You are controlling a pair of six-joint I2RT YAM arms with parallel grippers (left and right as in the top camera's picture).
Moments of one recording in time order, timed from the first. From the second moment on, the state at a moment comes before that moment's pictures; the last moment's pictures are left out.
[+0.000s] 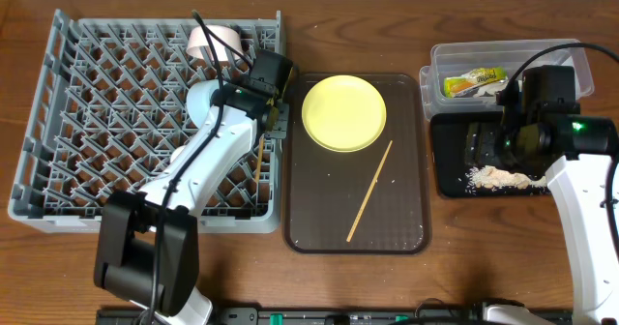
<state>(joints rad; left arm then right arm) -0.37 1.75 1.29 -0.74 -0.20 -0.22 -0.04 1.37 1.24 -1.12 -0.07 0.15</state>
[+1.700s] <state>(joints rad) -0.90 1.99 1.28 -0.64 0.04 -0.31 -0.04 1.37 1.24 -1.14 -0.07 0.15</state>
